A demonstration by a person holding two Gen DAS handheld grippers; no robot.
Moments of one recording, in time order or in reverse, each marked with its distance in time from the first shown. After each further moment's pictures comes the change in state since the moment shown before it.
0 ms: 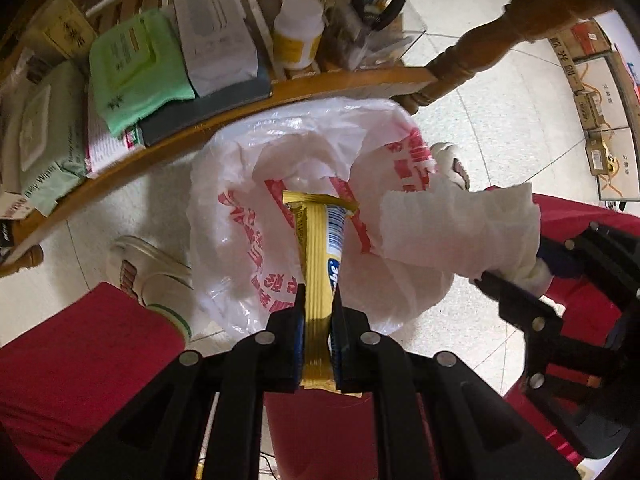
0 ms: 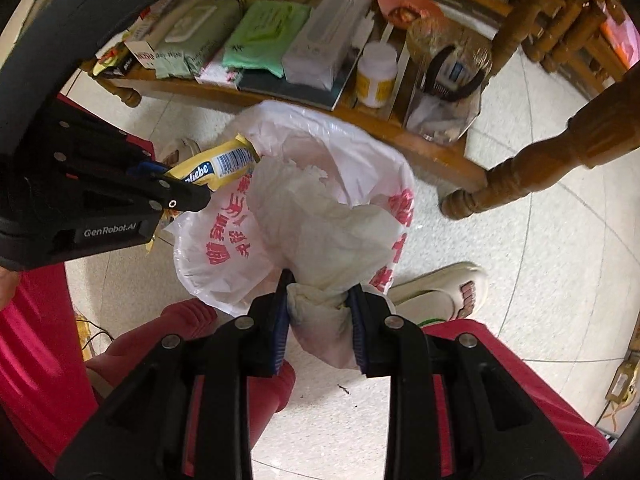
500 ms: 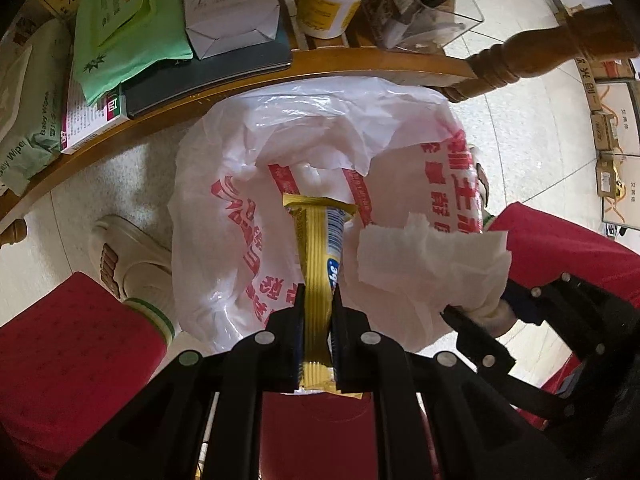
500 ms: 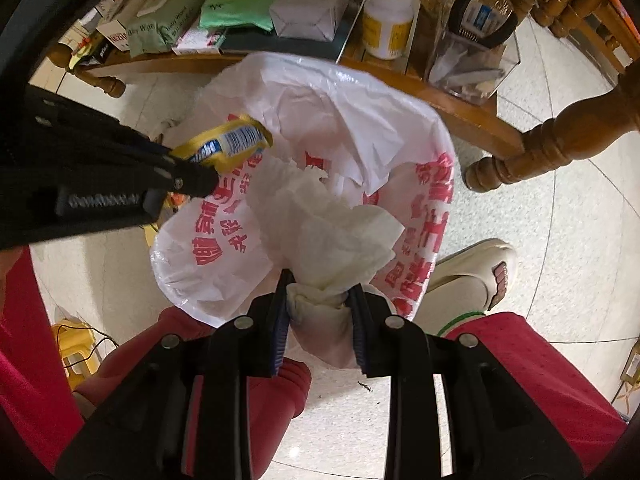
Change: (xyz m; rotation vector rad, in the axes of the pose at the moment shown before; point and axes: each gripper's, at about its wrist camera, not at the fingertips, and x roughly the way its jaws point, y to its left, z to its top) left arm 0.041 0.022 0.020 -0.092 0.061 -0.021; right arm 0.063 0.004 0.002 0.058 0.087 0.021
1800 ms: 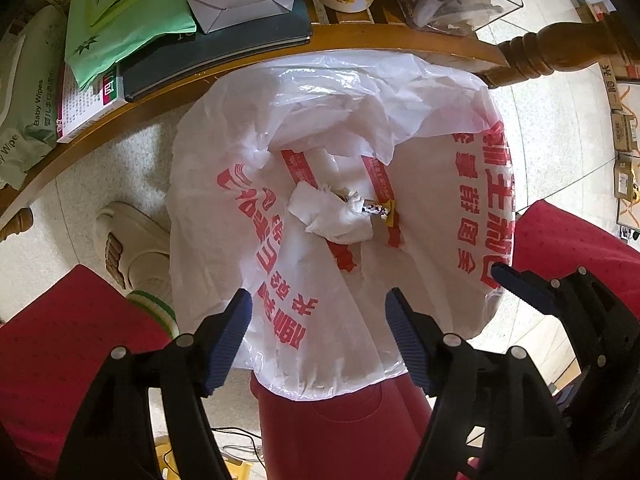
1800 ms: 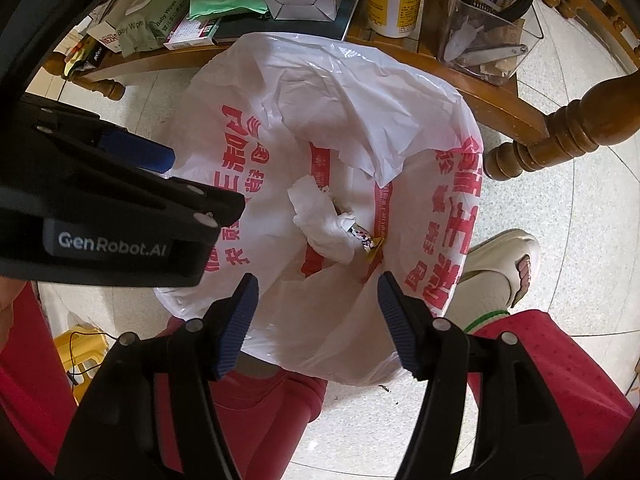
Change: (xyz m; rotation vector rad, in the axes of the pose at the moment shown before) left arm 0.020 0.003 0.008 -0.023 0.071 0.057; right arm 0.024 -0.006 0.006 0.035 0.029 0.055
